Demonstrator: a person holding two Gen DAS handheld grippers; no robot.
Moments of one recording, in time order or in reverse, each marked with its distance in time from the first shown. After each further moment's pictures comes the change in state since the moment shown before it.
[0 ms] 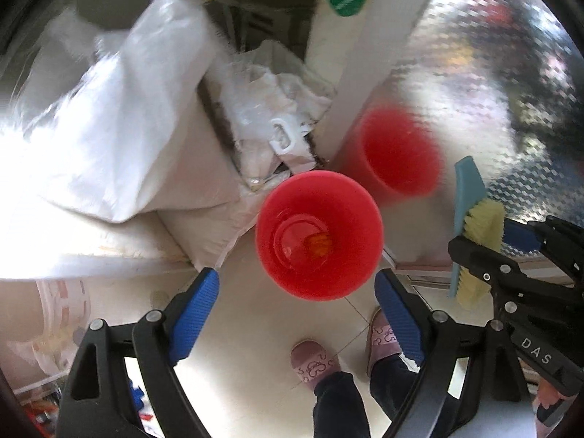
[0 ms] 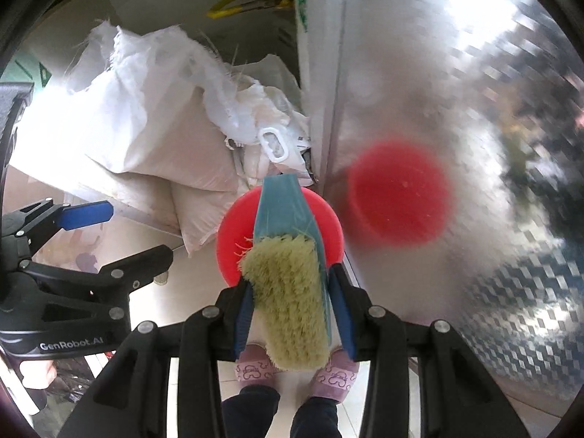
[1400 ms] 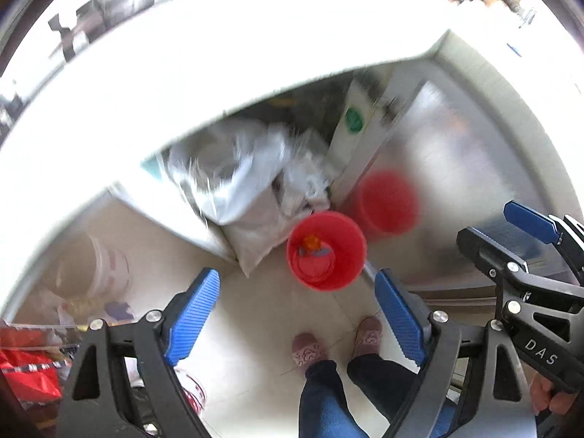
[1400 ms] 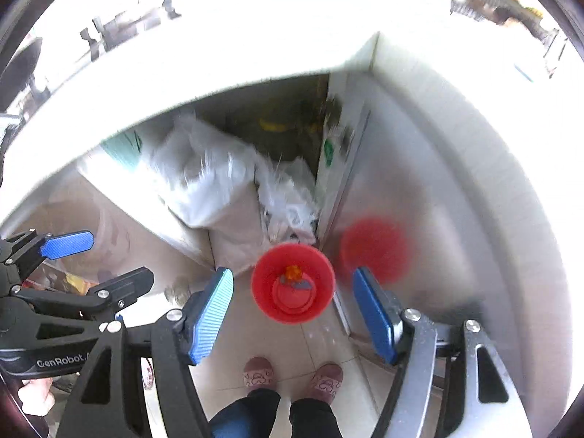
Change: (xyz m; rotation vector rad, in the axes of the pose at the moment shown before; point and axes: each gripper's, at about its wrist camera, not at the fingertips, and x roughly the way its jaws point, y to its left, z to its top) left arm -0.261 -0.002 -0.027 -0.098 -0.165 0.065; right arm -0.239 0.050 0.017 -0.044 -0.228 -0.060
